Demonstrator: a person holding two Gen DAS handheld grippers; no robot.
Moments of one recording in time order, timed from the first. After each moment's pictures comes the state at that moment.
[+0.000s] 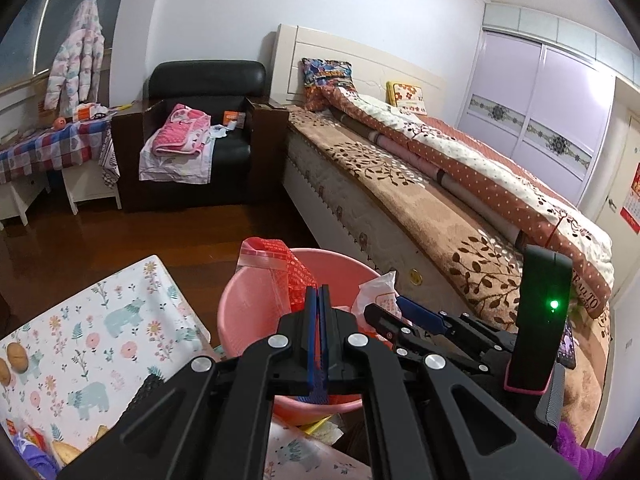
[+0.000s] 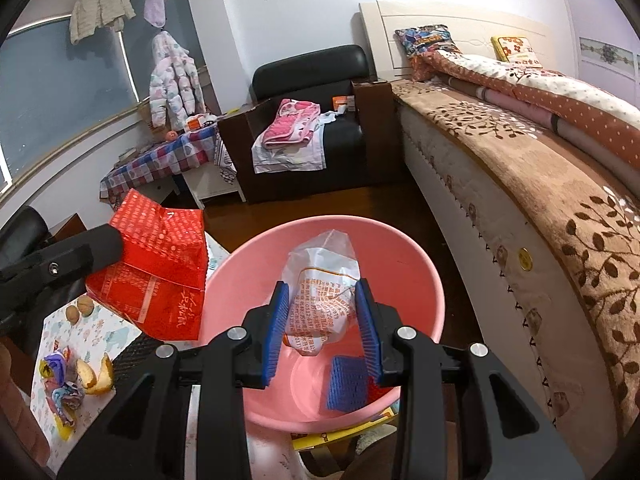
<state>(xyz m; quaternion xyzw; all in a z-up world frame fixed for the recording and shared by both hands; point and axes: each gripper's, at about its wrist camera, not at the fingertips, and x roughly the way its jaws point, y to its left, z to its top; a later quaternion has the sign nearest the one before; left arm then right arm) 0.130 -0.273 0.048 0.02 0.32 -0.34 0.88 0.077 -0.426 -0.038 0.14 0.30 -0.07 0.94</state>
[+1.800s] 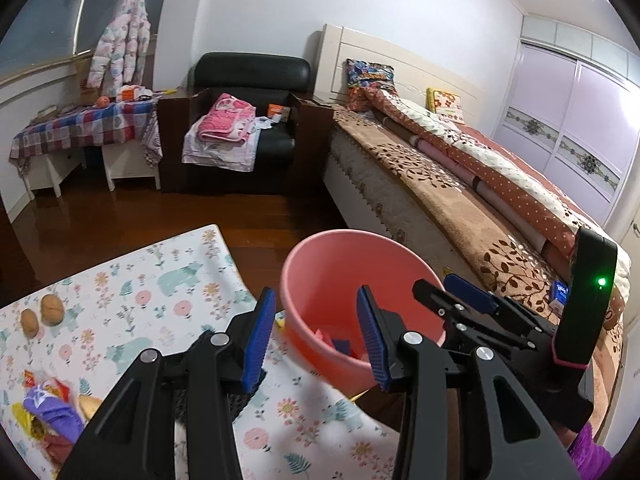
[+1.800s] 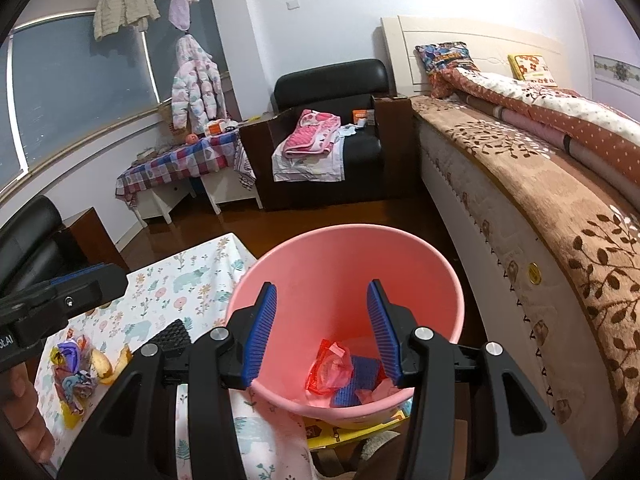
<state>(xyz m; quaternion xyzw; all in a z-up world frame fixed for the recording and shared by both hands) 0.108 -0.202 0.041 -0.01 0.33 -0.27 0.90 0.058 -0.397 -0.022 0.12 0.27 -0.03 0.95</state>
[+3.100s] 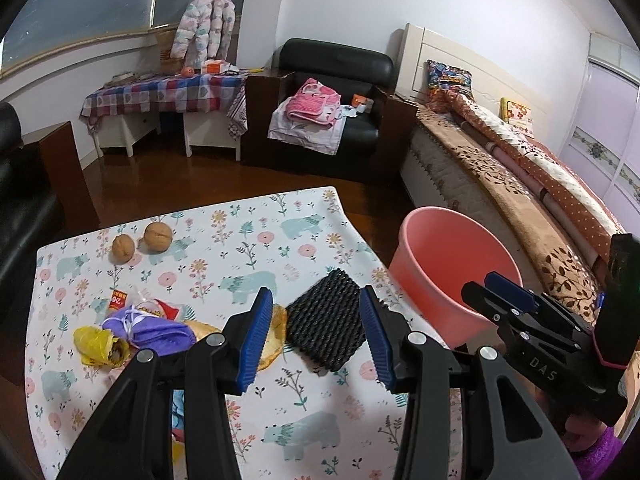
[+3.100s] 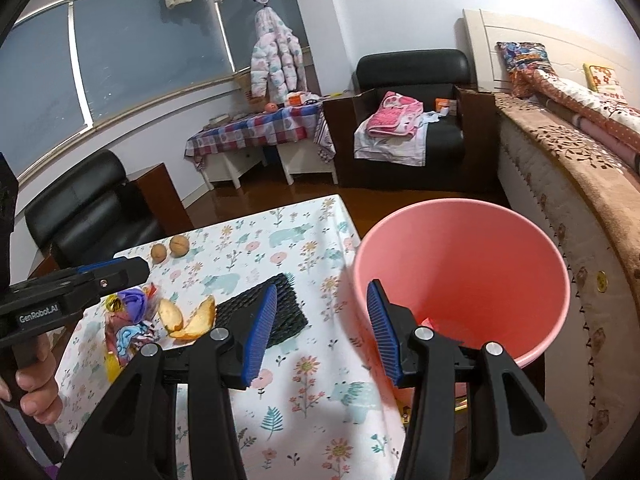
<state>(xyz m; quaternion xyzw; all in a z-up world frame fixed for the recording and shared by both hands) 0.078 -0.103 0.025 -0.03 0.36 -0.14 0.92 0.048 -0.319 -0.030 0.09 0.30 0.10 0.94</state>
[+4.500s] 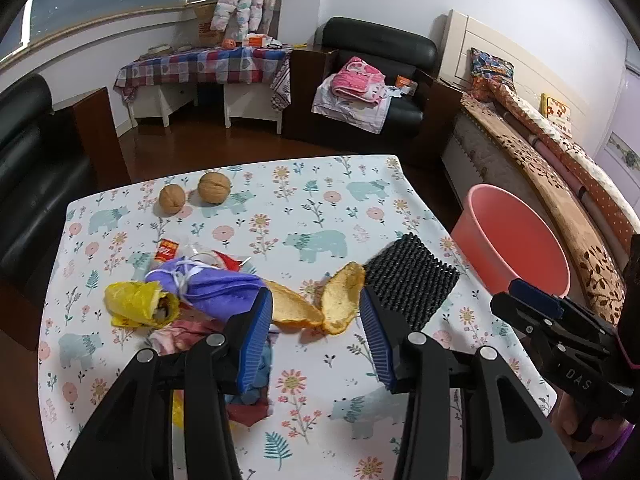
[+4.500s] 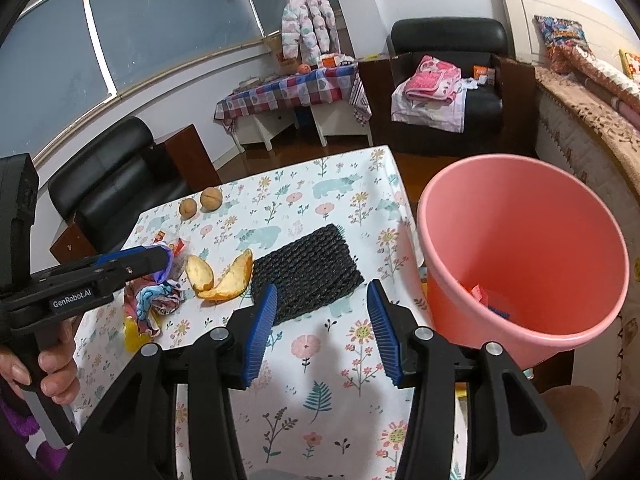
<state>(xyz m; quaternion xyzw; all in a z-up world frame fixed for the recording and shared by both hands) 0.078 -0.056 -0.013 -0.04 0.40 -0.07 0.91 0.059 -0.284 -0.058 0.09 0.36 0.17 0.91</state>
